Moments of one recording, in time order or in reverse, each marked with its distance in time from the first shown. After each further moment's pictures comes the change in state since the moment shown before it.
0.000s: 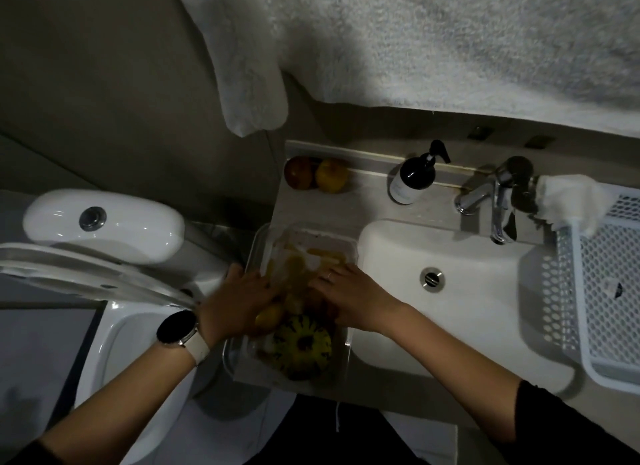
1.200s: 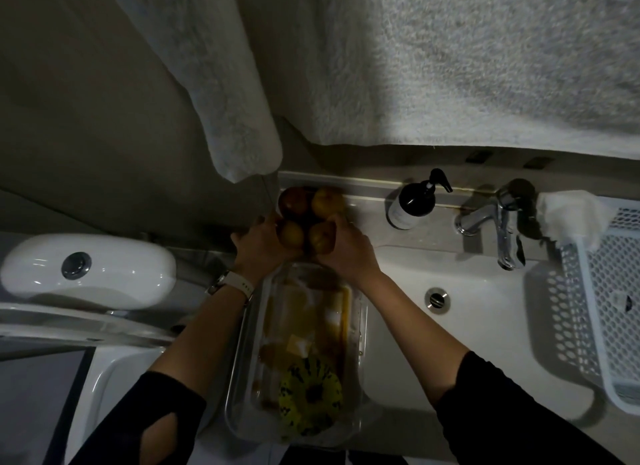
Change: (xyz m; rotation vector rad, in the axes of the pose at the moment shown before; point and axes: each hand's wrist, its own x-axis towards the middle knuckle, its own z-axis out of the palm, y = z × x) left_hand 0.135 -0.058 -0.040 -0.618 0.338 -0.559; right_hand 0.087 0.055 -0.042 0.591 0.511 0.609
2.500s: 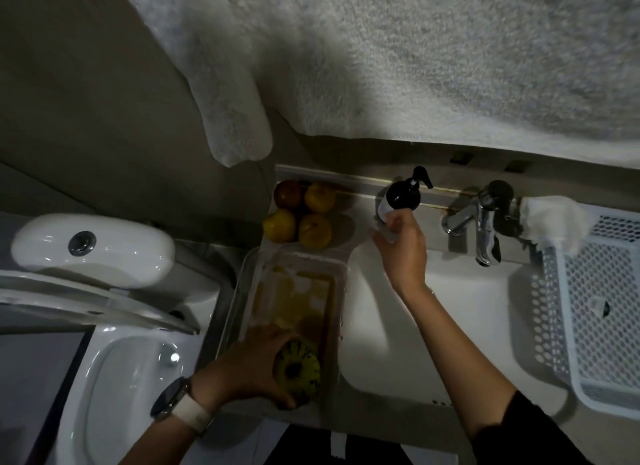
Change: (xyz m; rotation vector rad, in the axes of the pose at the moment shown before) left_hand -0.176 -0.025 0.039 0.121 -0.636 0.206; right_hand -0.048 0.059 -0.063 0.243 0.442 0.065
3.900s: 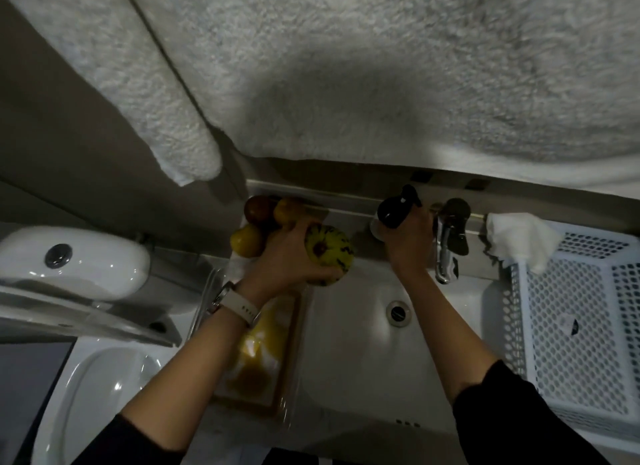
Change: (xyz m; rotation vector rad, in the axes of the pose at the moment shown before) left_hand 0.109 0.132 -0.116 -0.260 0.622 0.058; right_hand 0.075 0.030 -0.047 -0.118 0.076 0.120
